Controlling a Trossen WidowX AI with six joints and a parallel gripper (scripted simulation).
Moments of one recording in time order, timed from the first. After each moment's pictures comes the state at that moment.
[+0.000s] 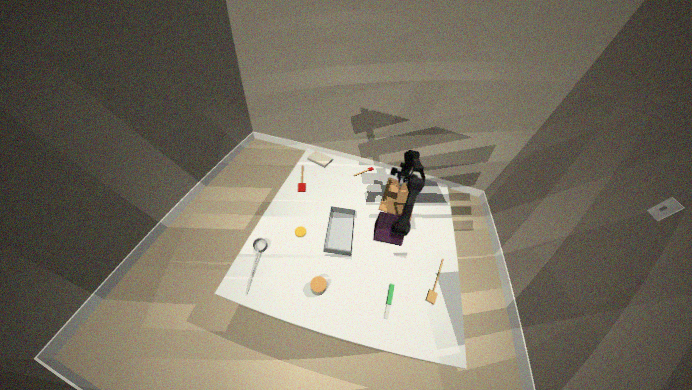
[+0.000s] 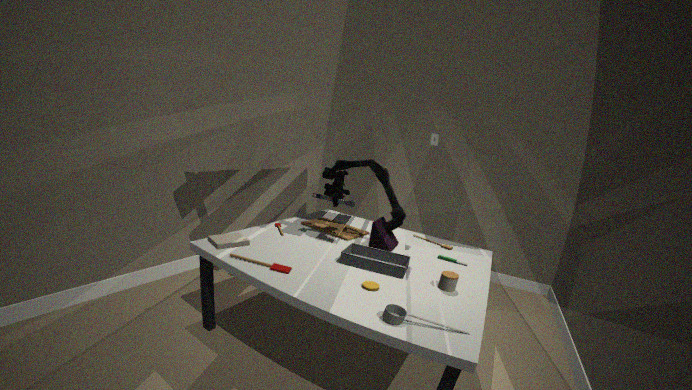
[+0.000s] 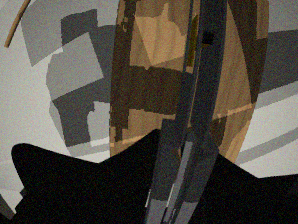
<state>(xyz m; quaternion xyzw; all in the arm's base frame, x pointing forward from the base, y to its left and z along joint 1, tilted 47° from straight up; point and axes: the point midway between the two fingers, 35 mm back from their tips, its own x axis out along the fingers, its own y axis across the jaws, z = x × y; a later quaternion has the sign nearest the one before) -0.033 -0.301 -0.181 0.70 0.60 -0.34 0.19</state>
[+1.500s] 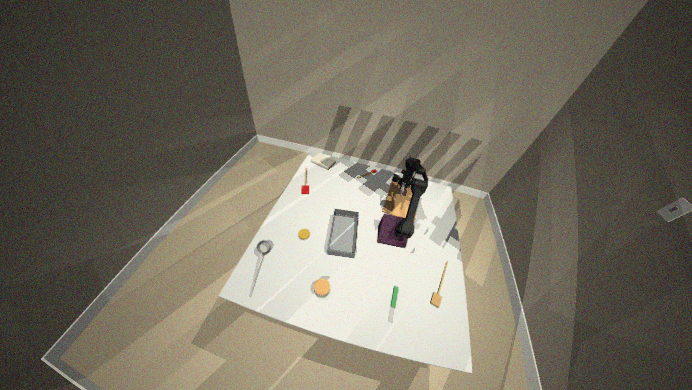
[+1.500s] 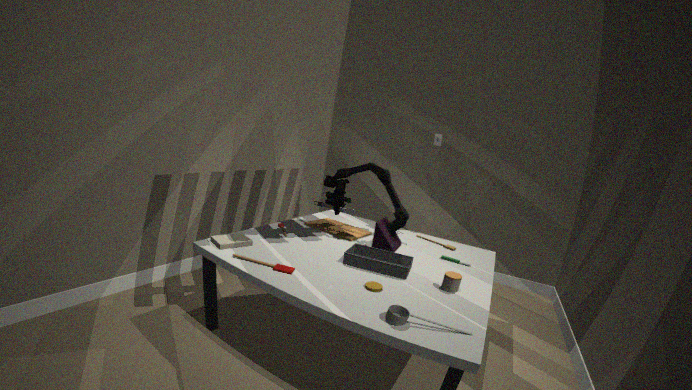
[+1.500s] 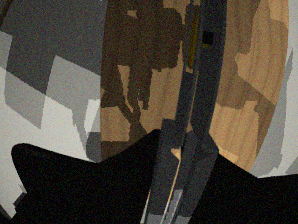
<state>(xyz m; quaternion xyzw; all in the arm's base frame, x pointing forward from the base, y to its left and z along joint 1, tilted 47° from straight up) -0.031 -0.270 -0.220 0.70 0.60 -0.34 0.19</state>
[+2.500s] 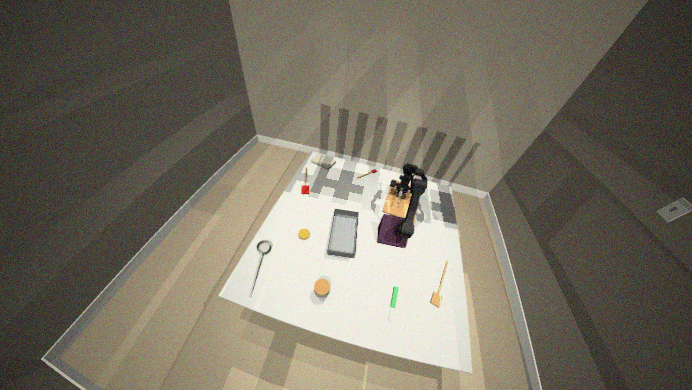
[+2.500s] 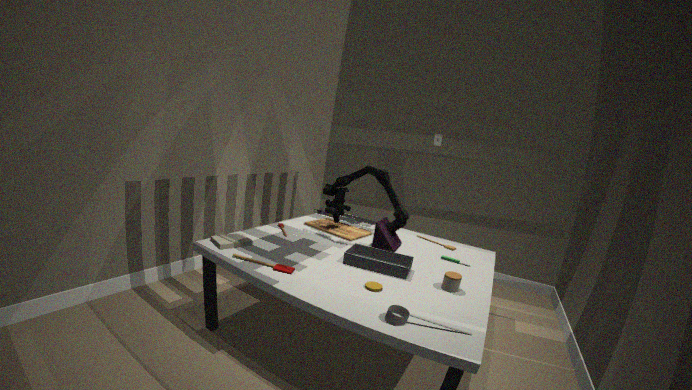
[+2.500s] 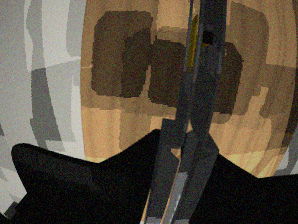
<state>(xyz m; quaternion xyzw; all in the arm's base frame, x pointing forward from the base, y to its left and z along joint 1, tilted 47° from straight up) -0.027 -0.232 -0.252 0.70 0.60 -0.34 0.19</state>
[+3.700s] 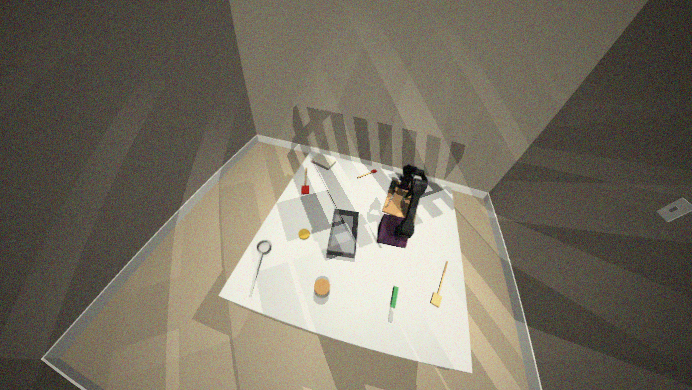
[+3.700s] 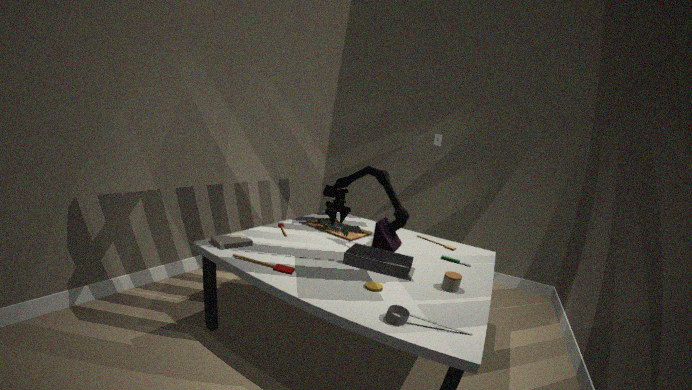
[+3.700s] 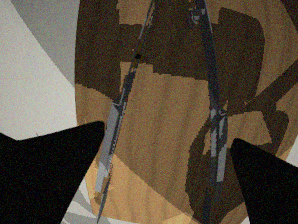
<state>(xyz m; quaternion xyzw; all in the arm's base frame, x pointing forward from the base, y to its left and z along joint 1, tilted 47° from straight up) -0.028 -0.224 -0.255 0.70 0.60 -0.34 0.18</state>
